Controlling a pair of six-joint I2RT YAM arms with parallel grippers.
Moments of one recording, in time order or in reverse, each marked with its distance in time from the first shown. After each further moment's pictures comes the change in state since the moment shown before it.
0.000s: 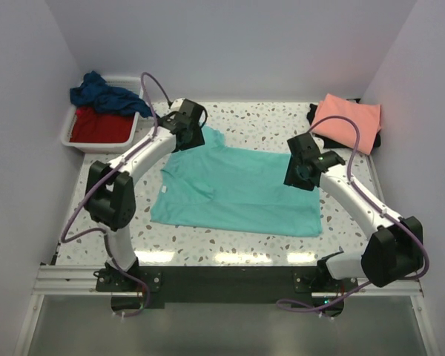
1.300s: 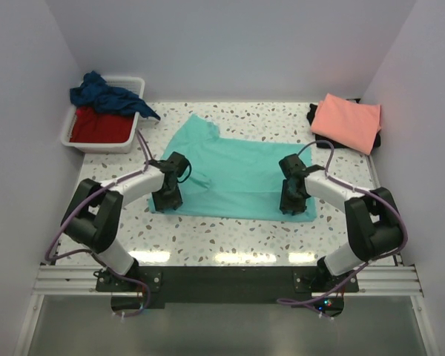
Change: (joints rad) left arm 0.007 -0.204 -0.621 -0.061 0.111 -0.113; right arm -0.011 0.222 -0.221 0.186 -0.151 -0.056
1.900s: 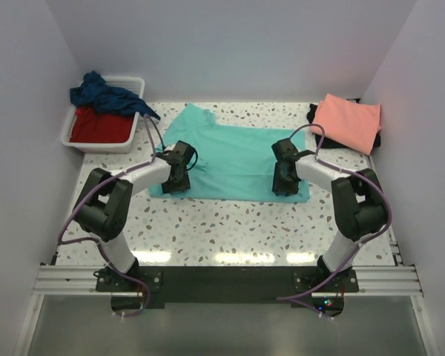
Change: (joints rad) left arm 0.001 0.123 0.116 0.197 -0.047 0.133; right arm -0.004 0.182 0.198 0.060 0.040 -0.041
